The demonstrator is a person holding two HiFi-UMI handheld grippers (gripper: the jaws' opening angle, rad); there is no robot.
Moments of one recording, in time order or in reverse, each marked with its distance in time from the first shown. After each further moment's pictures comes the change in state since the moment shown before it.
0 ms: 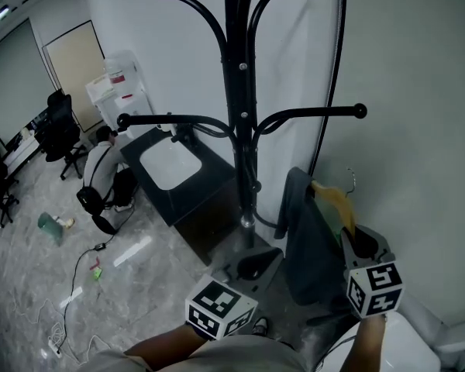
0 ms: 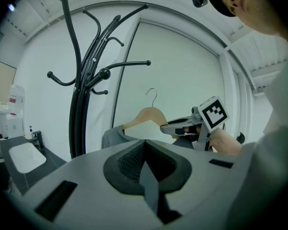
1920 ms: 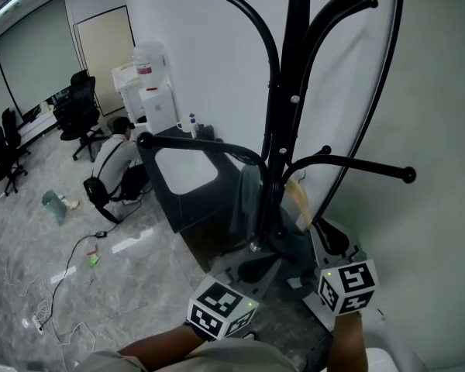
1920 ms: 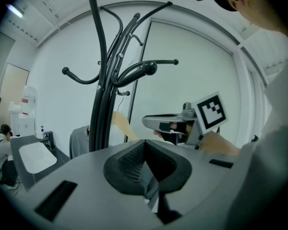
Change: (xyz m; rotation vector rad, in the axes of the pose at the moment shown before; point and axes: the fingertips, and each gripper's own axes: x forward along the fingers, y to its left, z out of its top) left arm 0.022 0.085 0.008 -0.034 -0.011 0.131; right arm 0.127 0.064 0.075 -0.028 -0.202 0.245
